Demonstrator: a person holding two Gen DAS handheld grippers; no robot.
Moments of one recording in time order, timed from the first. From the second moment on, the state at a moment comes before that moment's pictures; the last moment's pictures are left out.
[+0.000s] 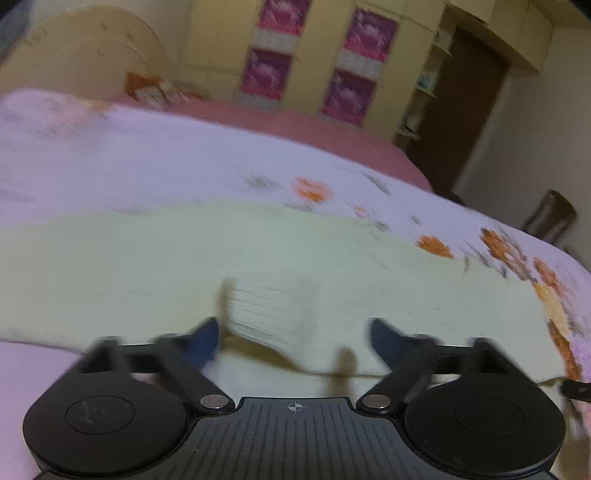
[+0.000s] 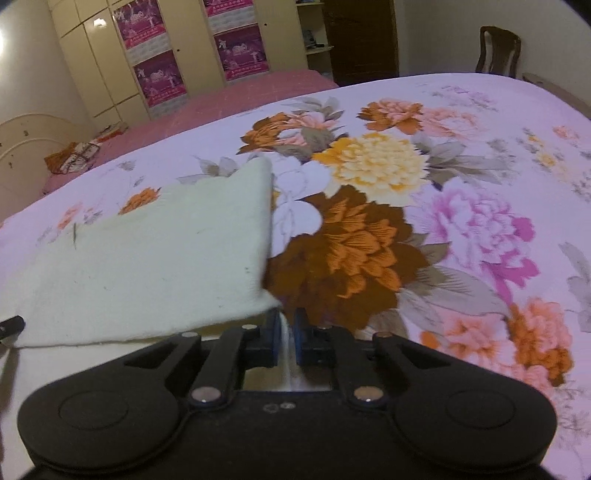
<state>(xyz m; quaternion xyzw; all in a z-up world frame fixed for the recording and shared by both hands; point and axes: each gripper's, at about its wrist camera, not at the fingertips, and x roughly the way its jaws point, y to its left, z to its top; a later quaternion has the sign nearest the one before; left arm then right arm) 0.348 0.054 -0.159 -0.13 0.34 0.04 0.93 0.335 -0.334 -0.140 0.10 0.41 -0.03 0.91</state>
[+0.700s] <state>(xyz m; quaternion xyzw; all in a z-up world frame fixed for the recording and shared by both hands) 0.381 0.056 -0.167 -0.14 0.35 0.04 0.93 0.362 -0.335 -0.139 0.12 0.42 -0.01 0.90</state>
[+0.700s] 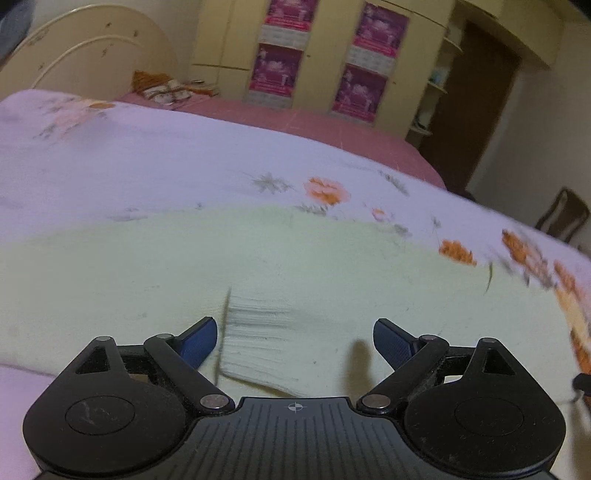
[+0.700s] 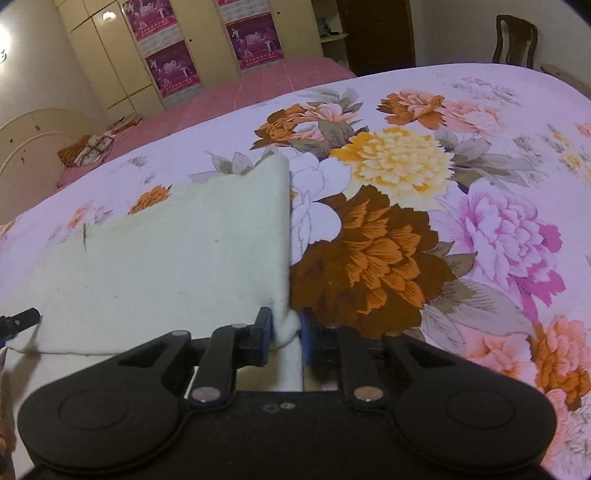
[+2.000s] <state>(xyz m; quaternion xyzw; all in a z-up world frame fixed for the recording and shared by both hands) 0.194 0.288 -0.192 -0.46 0.26 0.25 0.81 0.367 -0.153 -0.117 0.05 0.39 0.16 0.91</state>
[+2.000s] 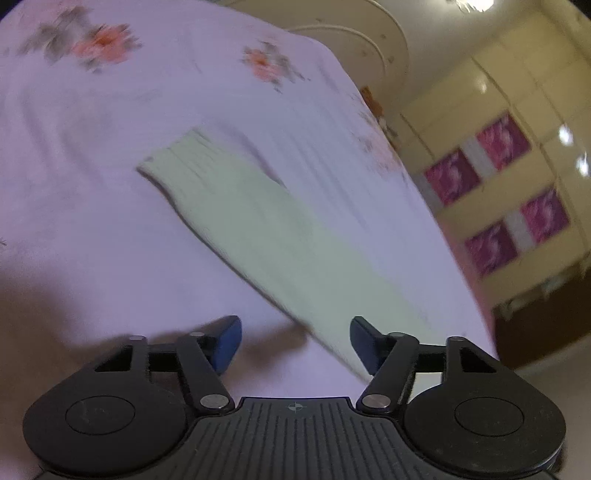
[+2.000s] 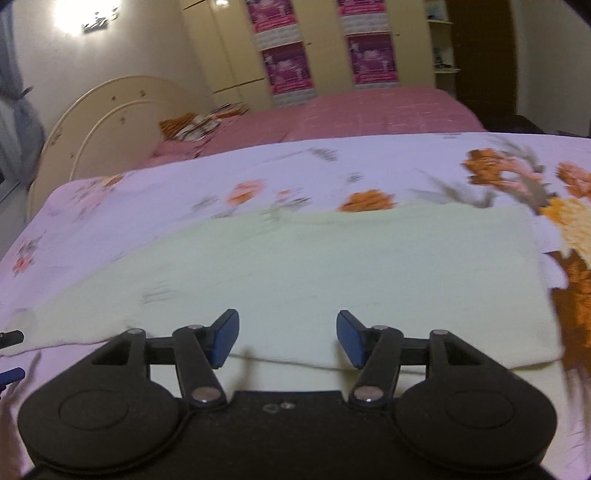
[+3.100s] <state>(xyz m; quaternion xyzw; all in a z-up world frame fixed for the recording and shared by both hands) 0.412 0.108 -0.101 -0.31 0.24 -0.11 0.91 0.370 -0.135 -0.129 0.07 0.38 0.15 0.91</state>
